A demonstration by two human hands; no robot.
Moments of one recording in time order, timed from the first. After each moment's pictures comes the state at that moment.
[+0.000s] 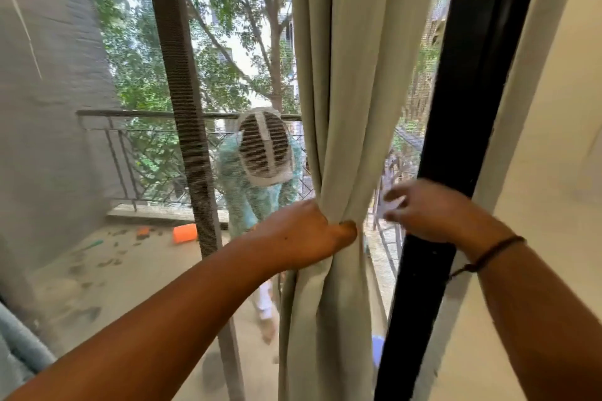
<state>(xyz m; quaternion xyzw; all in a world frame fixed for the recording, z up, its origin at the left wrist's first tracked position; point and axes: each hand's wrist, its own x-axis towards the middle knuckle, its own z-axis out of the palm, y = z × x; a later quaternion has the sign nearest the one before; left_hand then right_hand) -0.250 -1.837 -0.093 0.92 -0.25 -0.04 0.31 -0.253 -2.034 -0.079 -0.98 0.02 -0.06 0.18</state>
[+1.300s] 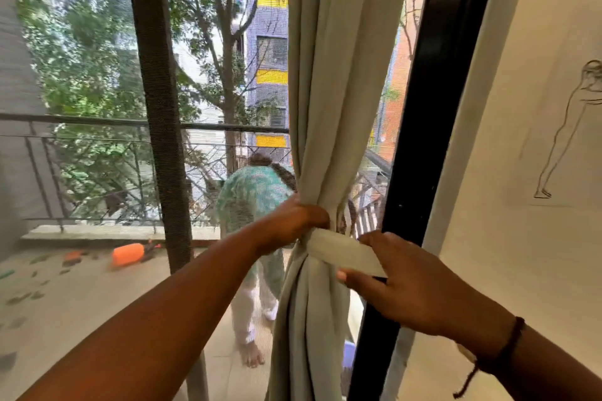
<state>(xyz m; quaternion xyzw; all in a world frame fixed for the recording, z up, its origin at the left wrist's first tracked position) -0.187 -1.832 -0.113 0.75 -0.30 -0.11 0.58 -0.335 -1.979 -0.115 -0.98 -0.06 -0.18 0.10</state>
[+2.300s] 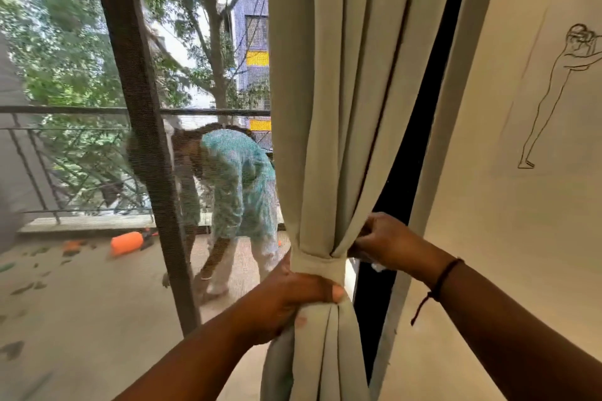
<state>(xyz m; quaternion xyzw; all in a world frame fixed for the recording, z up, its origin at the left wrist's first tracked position) -0.296 -1.810 -0.159 0.59 -0.28 -0.30 0.70 -0.291 -2.007 -0.135 -0.93 0.05 -0.06 0.35</state>
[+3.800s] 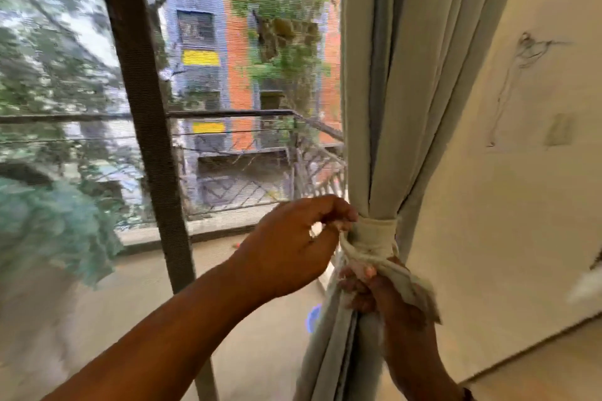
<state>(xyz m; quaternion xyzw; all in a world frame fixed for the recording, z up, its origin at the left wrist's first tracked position) -0.270 -1.726 -0.107 0.73 -0.52 0.04 0.43 -0.378 -1.845 -0.206 -0.66 0.13 -0.30 0.68</state>
